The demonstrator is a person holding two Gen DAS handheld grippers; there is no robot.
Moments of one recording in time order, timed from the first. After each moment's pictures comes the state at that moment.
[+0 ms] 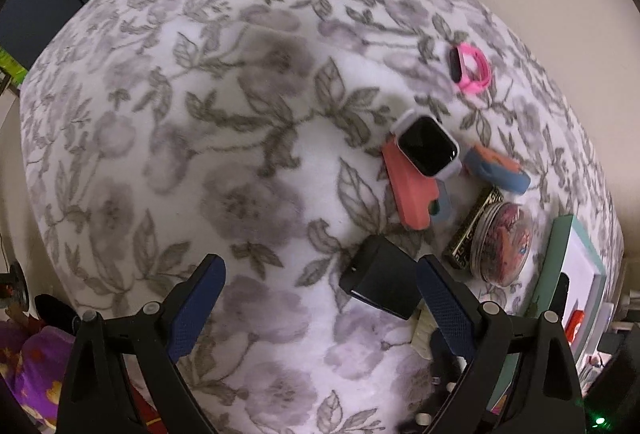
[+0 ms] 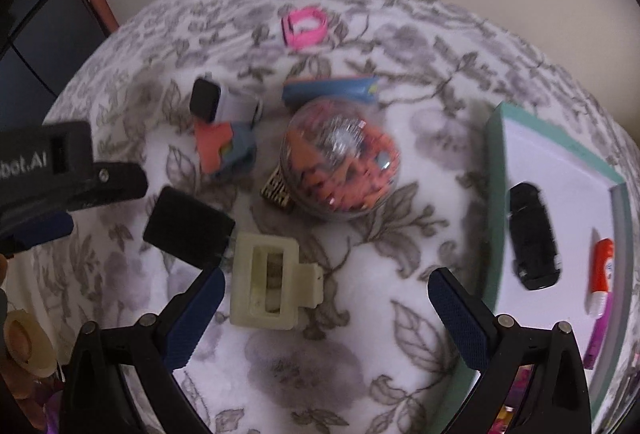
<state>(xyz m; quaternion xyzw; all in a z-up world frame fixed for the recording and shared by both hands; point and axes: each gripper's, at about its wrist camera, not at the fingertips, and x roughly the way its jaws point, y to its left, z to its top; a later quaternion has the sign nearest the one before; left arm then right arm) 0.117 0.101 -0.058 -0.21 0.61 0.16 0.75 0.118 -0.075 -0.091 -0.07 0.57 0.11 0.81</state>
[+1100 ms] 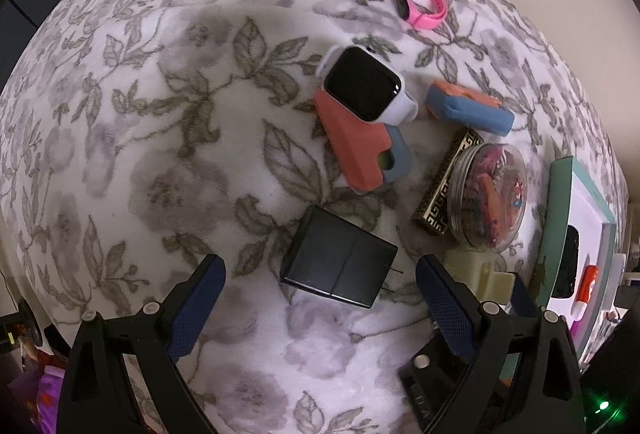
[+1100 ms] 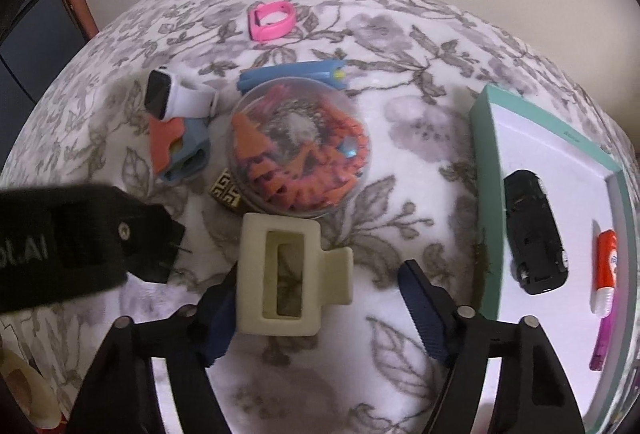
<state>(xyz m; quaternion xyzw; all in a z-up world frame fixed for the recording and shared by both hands) 0.139 0.047 -0.088 -0.16 0.65 0.09 0.74 0.125 -0.097 -0.110 -0.07 0.55 0.07 0.83</state>
